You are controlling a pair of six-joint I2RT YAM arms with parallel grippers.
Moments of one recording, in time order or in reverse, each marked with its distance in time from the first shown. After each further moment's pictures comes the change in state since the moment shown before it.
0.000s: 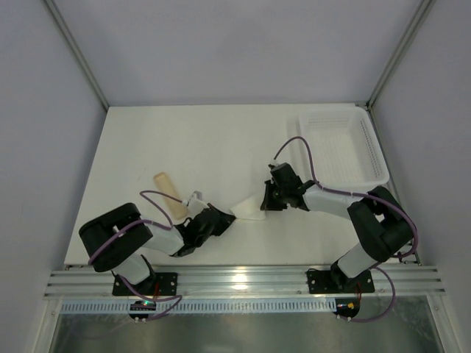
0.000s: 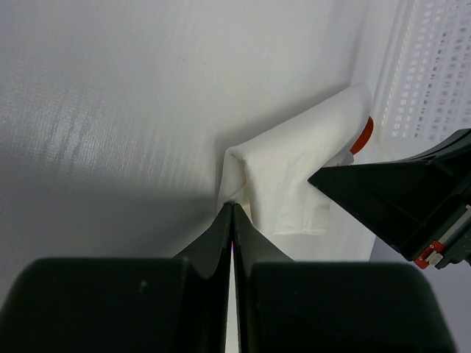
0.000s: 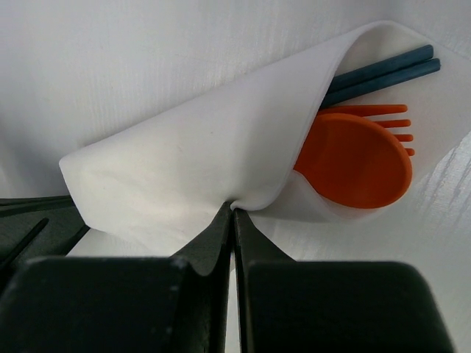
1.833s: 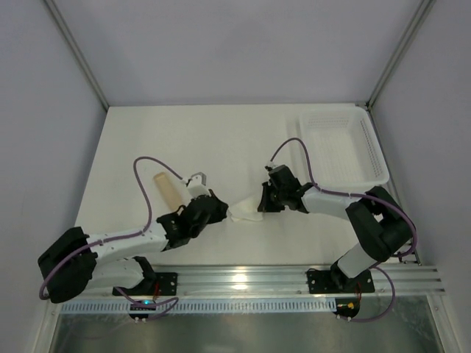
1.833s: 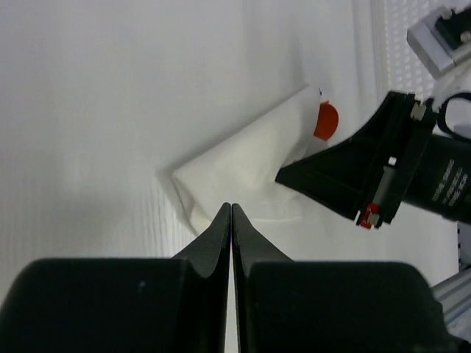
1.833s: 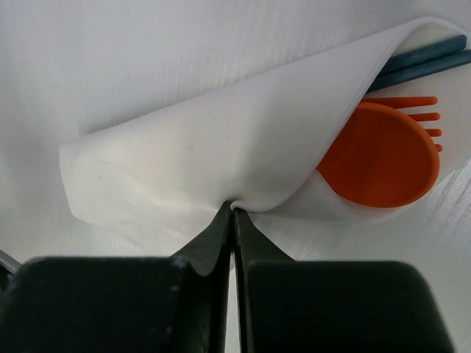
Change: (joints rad) left arm -0.055 -0.381 0.182 -0.538 -0.113 0.449; right arm 0.019 0.005 -0.022 0.053 -0.016 -0.019
